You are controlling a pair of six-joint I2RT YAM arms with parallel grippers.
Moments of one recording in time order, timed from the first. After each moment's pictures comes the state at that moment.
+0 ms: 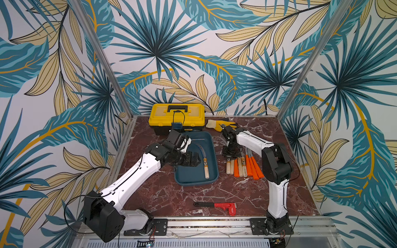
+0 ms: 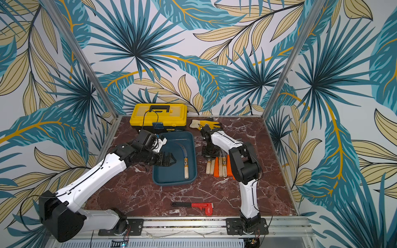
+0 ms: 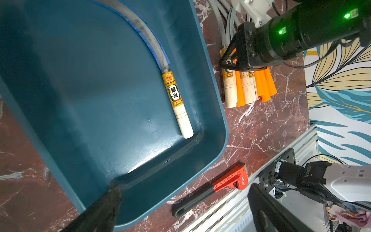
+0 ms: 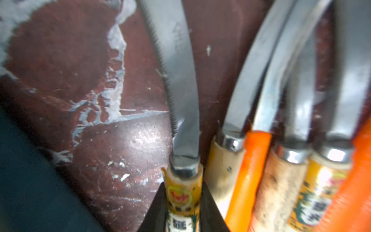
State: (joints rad) left arm -0.53 1.32 1.20 -0.87 0.31 -0.46; right arm 0.39 2.06 1.59 -1.03 0.00 0.54
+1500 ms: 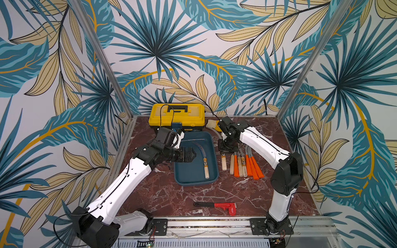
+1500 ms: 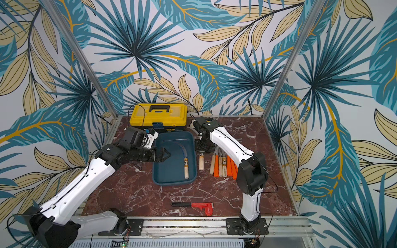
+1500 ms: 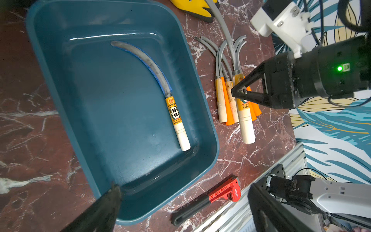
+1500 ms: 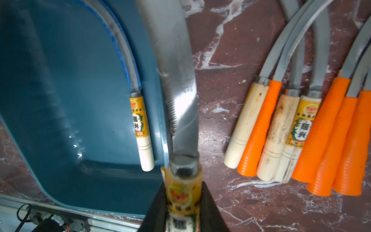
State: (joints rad) left arm -0.45 1.19 1.21 -0.87 0.31 -0.46; right arm 0.54 1.89 1.76 -1.23 -0.06 0.55
